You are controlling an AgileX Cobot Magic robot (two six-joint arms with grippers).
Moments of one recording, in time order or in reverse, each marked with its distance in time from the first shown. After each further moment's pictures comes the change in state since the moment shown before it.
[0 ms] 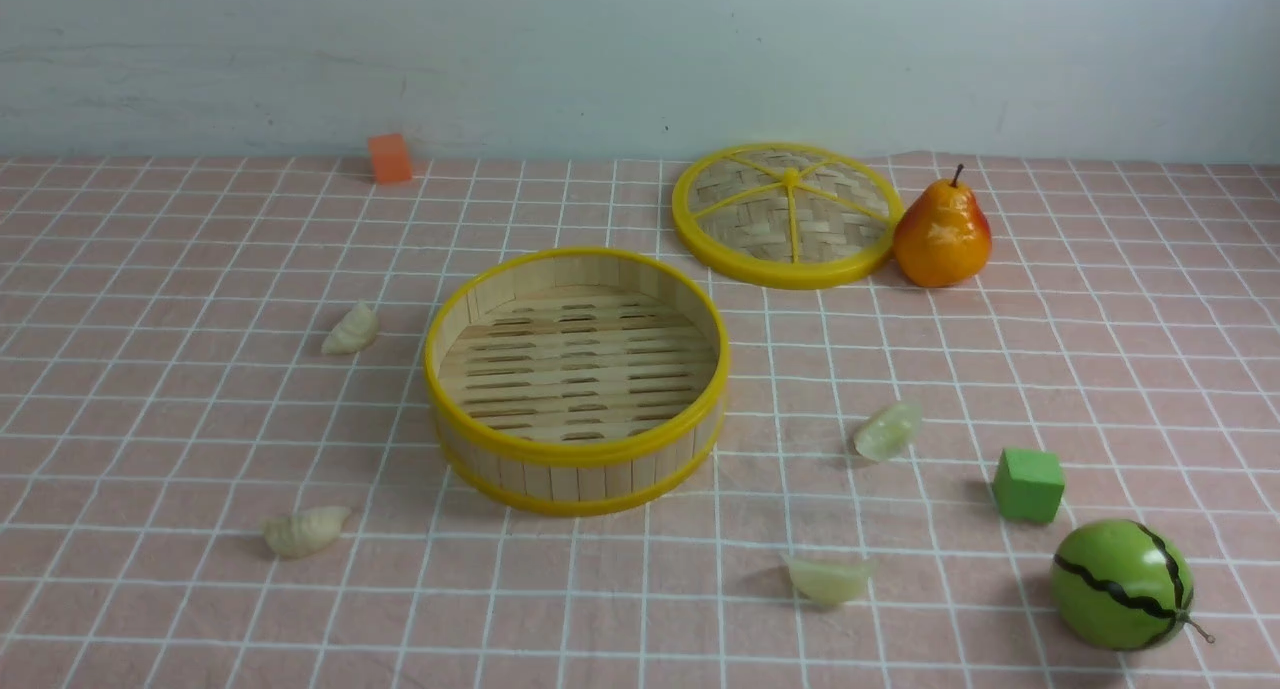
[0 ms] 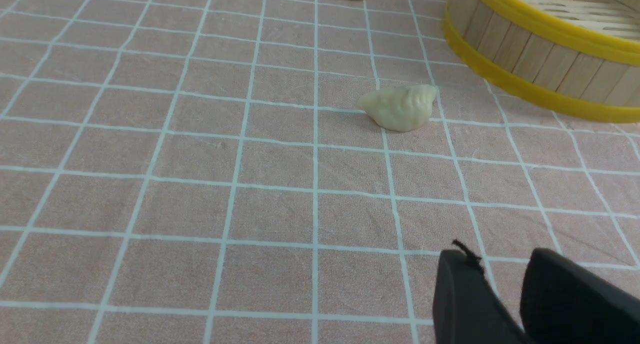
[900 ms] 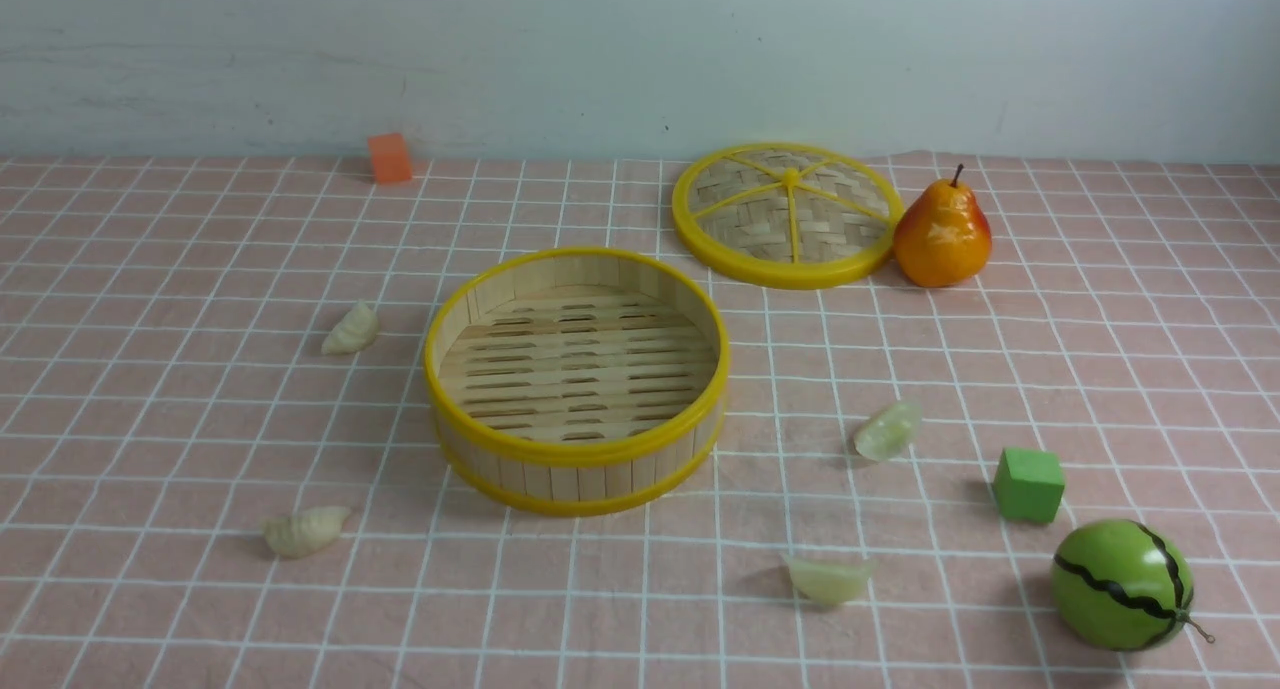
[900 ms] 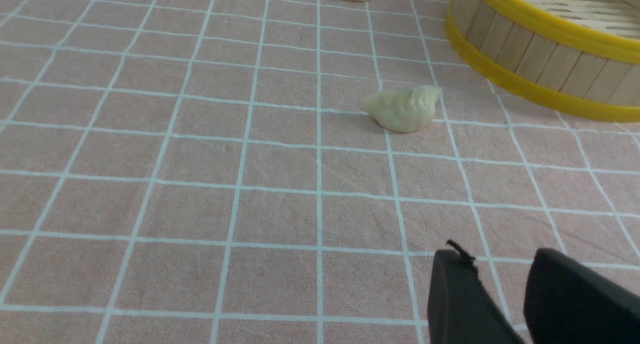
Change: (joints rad) right arm 0.000 0.000 0.000 0.000 0.000 0.000; left arm 0.000 0.000 0.000 0.015 -0.002 0.000
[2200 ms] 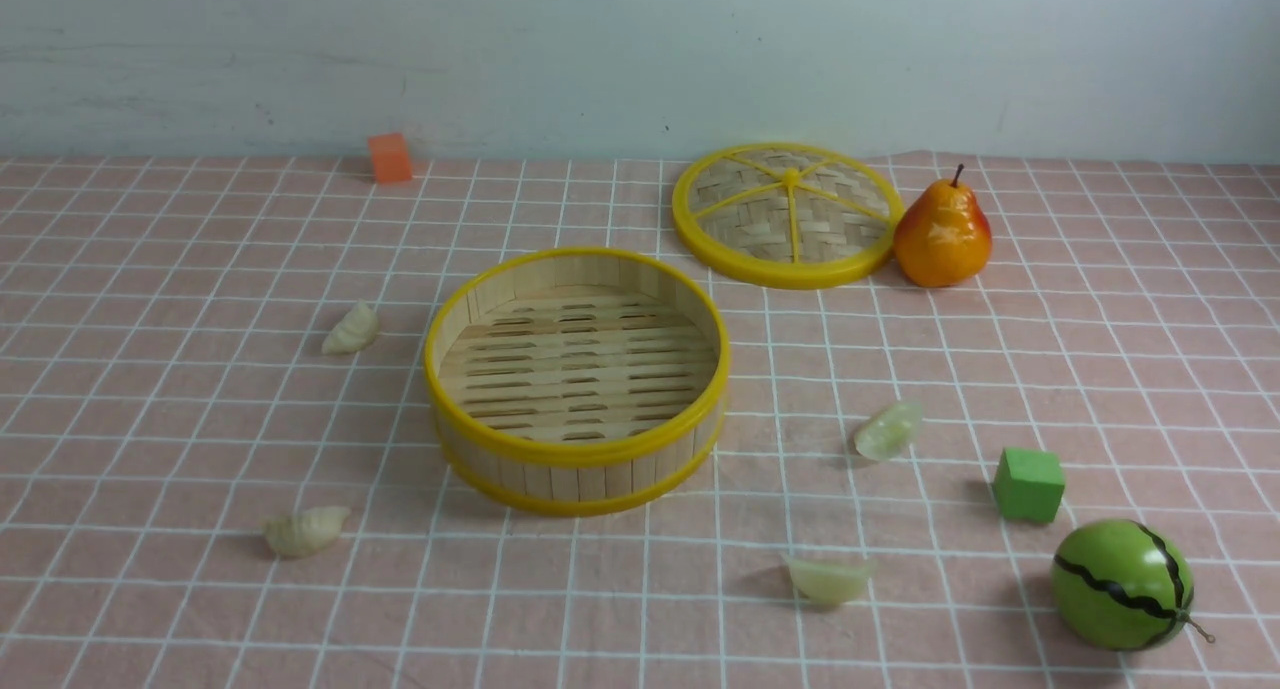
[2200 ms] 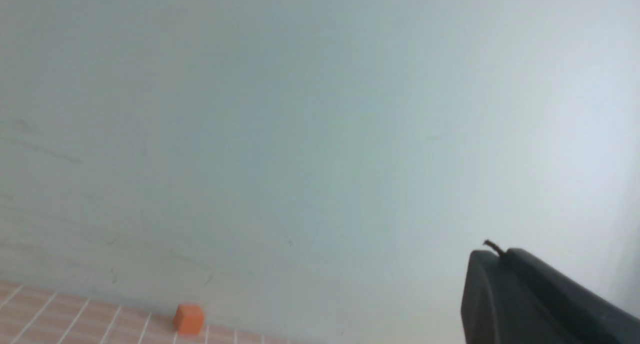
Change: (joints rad) right arm 0.000 0.190 -0.216 -0.113 -0.740 0.071; left arm 0.000 0.279 -0.464 0.018 -0.461 -0.238
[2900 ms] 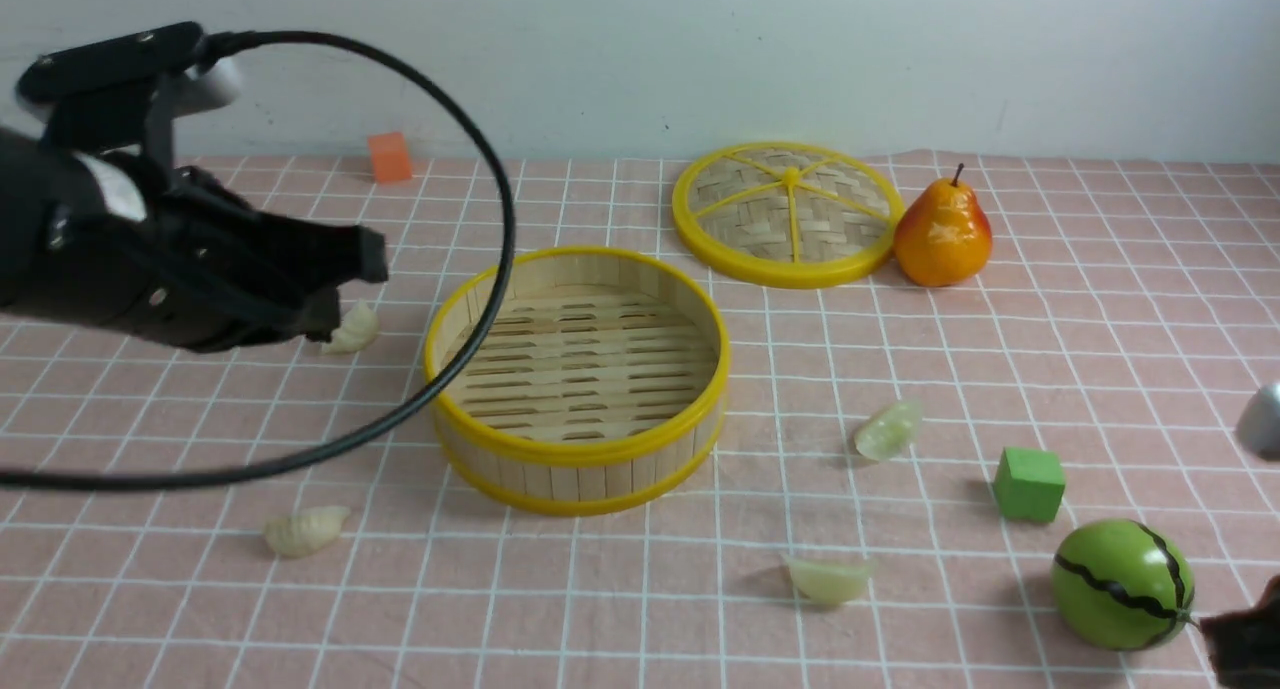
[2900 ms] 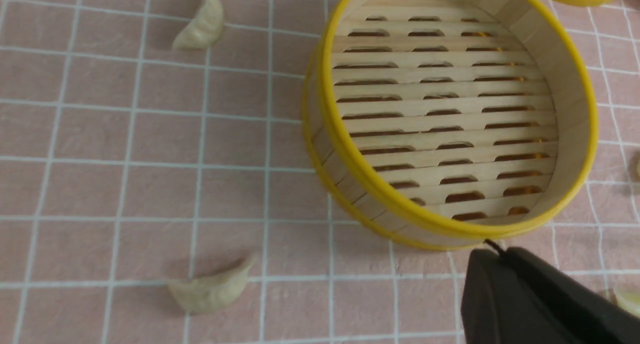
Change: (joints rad) right arm 0.000 0.866 -0.469 0.462 1.222 -0.355; left arm -0.160 1.068 -0.702 -0.169 0.696 0.175
